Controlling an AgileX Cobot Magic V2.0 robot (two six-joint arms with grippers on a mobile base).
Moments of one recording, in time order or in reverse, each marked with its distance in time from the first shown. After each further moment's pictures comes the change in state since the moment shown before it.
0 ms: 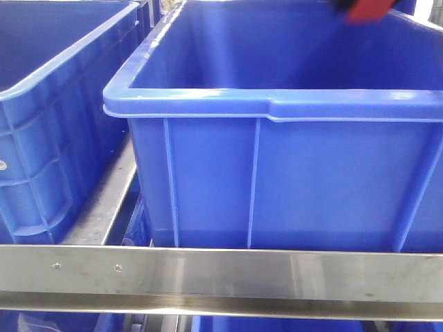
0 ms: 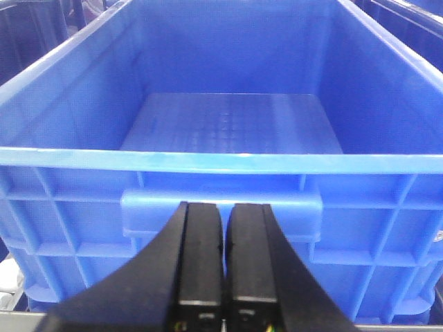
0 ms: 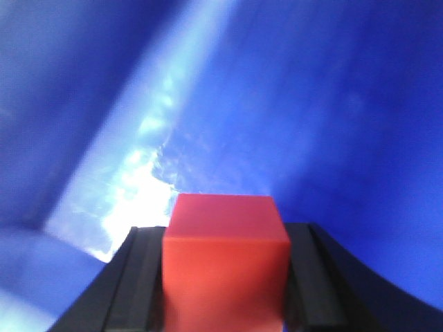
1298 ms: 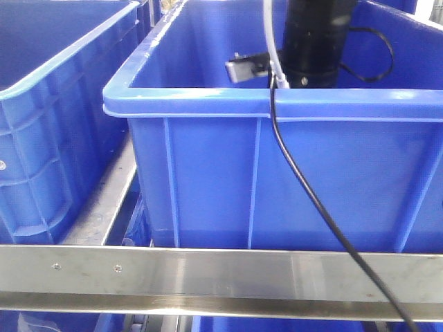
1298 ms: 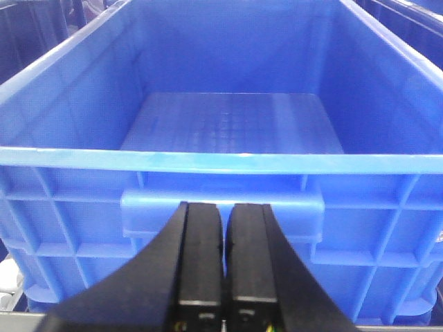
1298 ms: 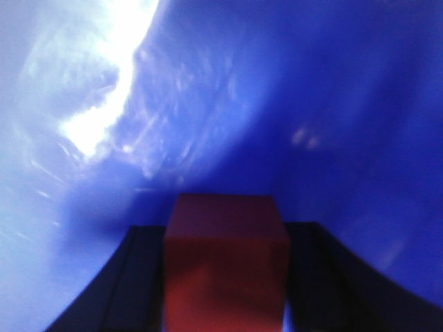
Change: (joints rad) left arm 0.000 0.000 0.000 0.000 0.000 0.000; right arm 0.000 0.571 -0.202 0.000 0.019 -0.002
